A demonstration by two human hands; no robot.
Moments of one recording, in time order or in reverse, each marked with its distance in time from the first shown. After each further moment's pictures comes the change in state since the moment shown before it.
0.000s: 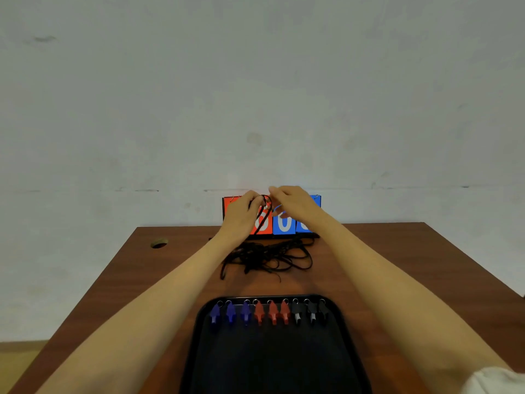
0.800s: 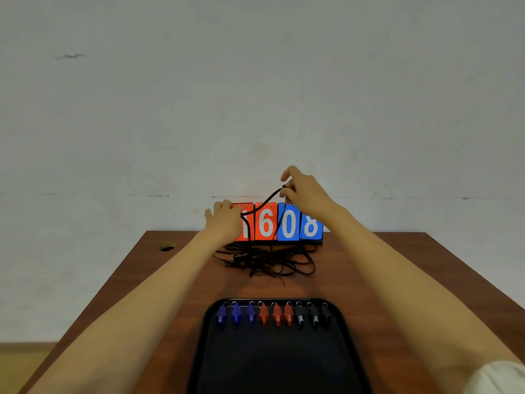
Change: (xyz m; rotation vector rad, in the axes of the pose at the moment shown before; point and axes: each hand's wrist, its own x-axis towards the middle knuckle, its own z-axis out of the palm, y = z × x) left_hand 0.002 -0.022 -0.042 0.847 -0.237 -0.104; right_hand -0.012 -0.033 -0.025 -0.316 0.079 -0.233
